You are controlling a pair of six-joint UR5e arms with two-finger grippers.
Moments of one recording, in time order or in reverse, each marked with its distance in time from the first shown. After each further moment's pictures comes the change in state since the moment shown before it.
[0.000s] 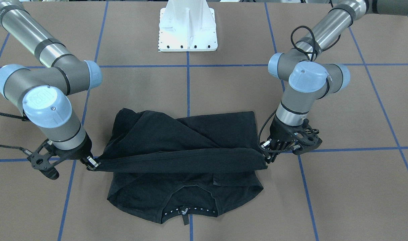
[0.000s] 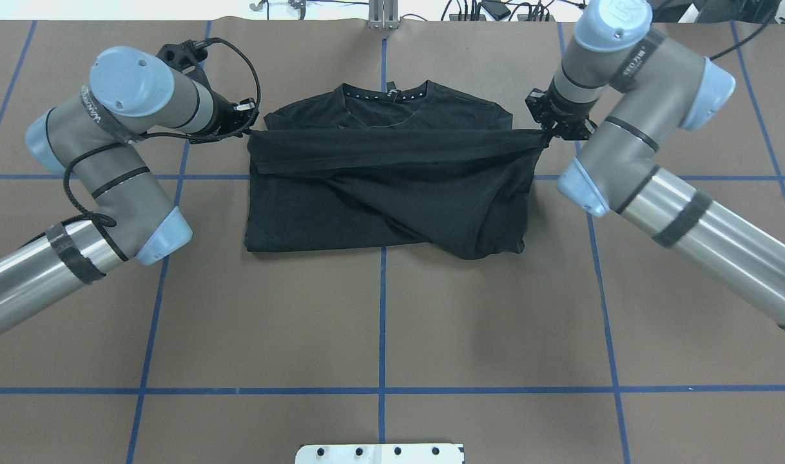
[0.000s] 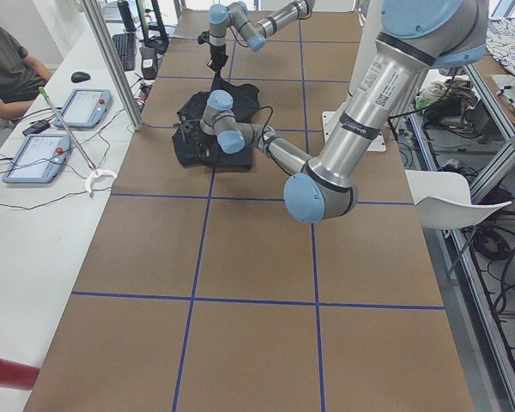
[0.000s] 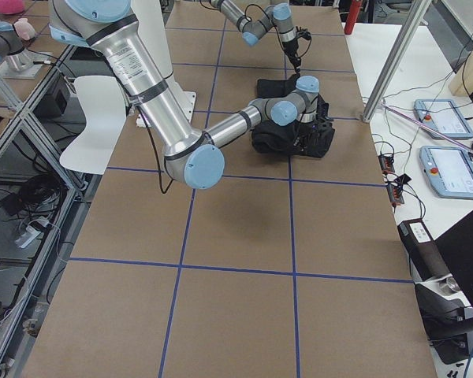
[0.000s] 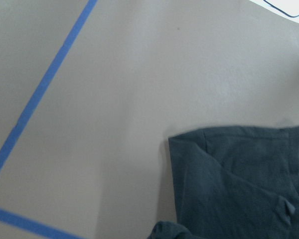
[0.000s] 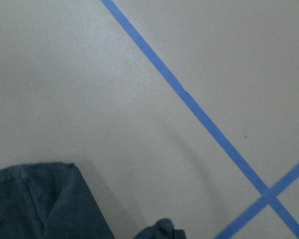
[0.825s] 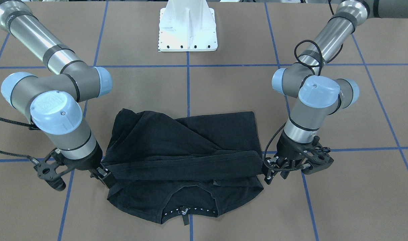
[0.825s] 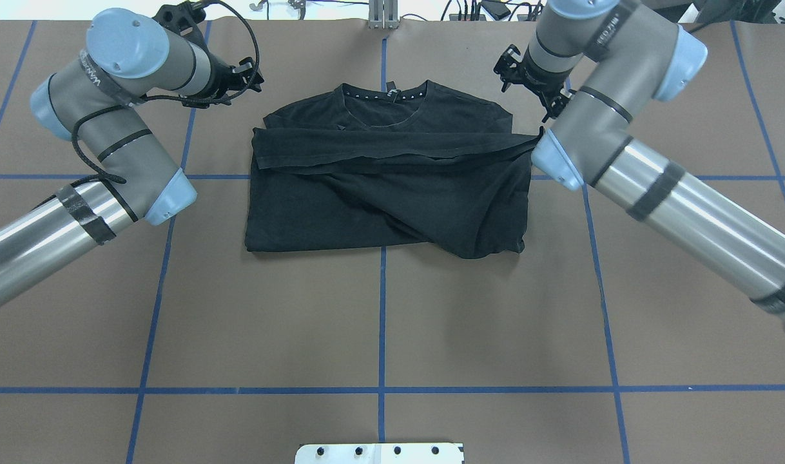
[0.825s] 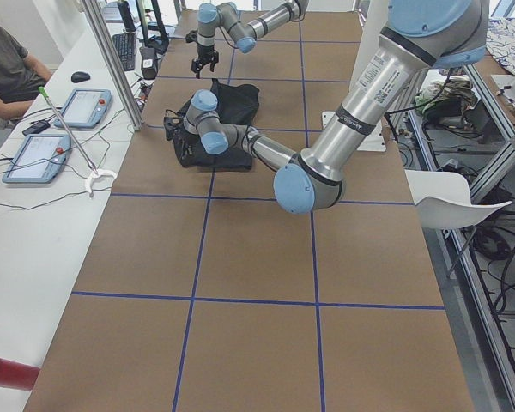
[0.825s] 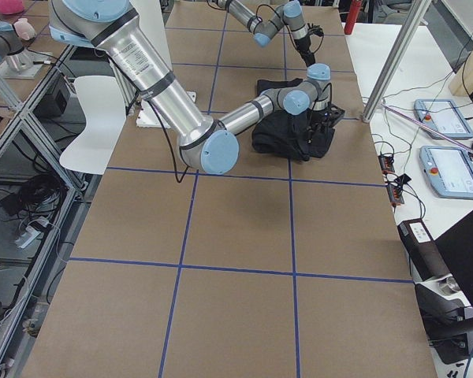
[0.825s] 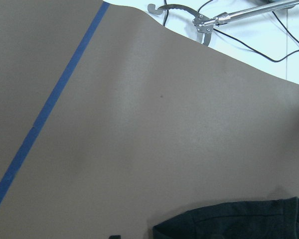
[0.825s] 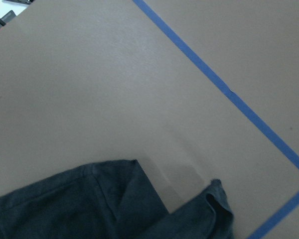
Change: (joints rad) left arm -0.056 -0.072 0.090 -0.074 -0.008 0.058; right arm -0.006 -0.009 0.081 0.037 -0.015 0.113
